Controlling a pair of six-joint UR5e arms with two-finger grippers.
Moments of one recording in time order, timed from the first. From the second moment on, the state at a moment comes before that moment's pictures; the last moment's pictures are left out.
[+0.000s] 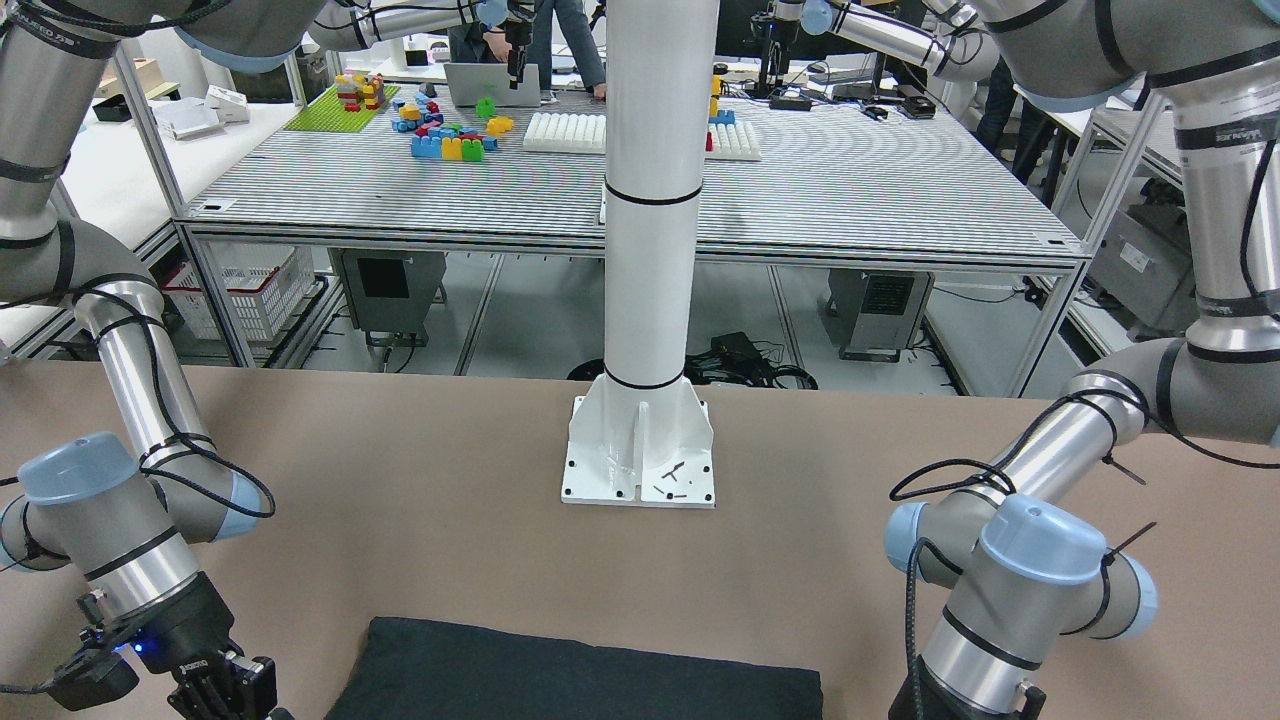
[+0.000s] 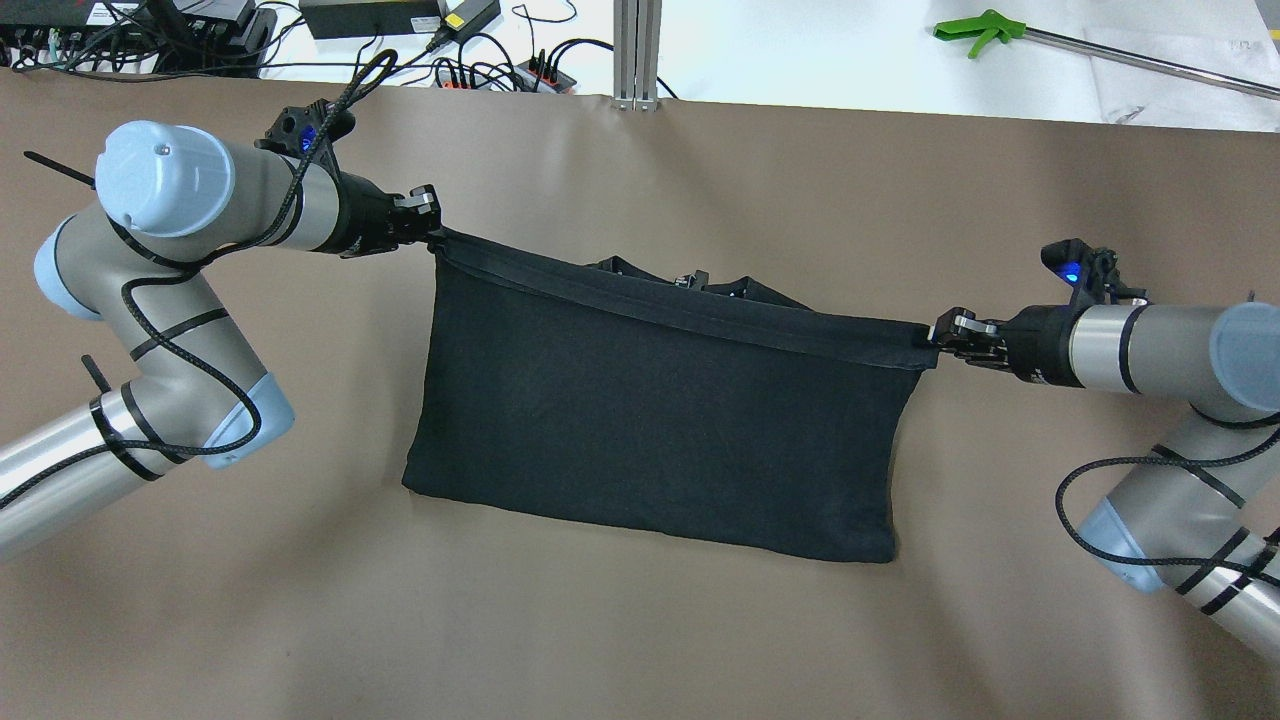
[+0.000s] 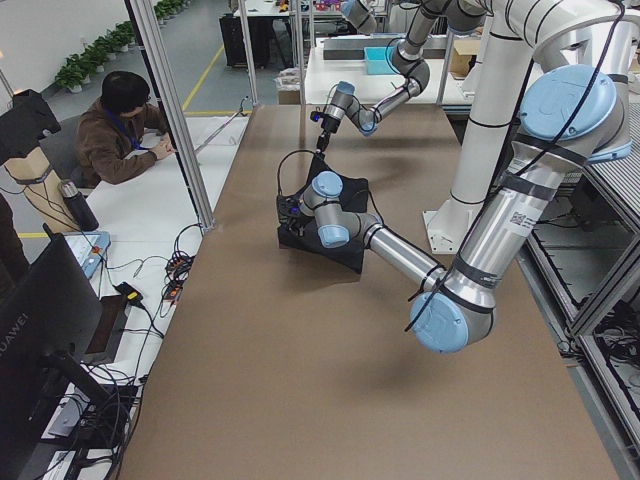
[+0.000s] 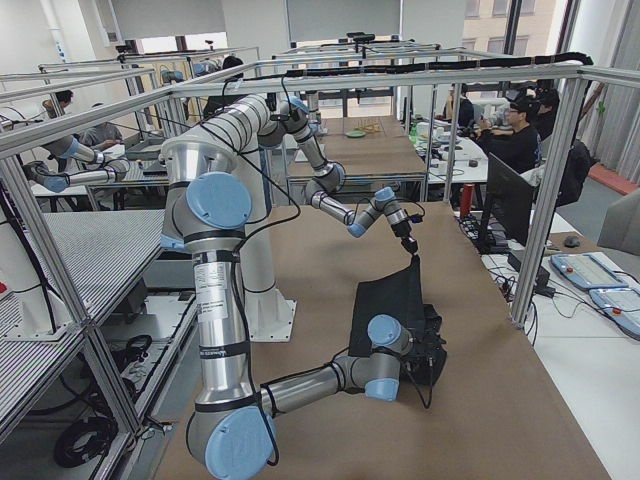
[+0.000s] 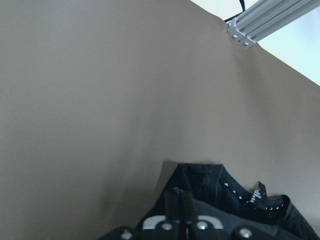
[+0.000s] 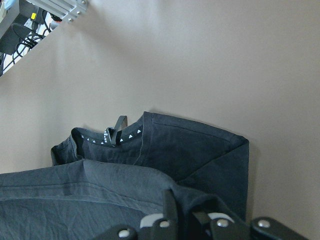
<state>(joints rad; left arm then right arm) -0.86 -2.12 -1.59 -2.24 -1.87 -1.50 0.91 -1.35 1.63 -0.48 2.00 1.54</state>
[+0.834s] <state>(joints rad) -0.86 -2.11 -1.60 -2.25 -1.87 -1.49 0.95 -1.34 1.63 -0.57 2.10 1.56</state>
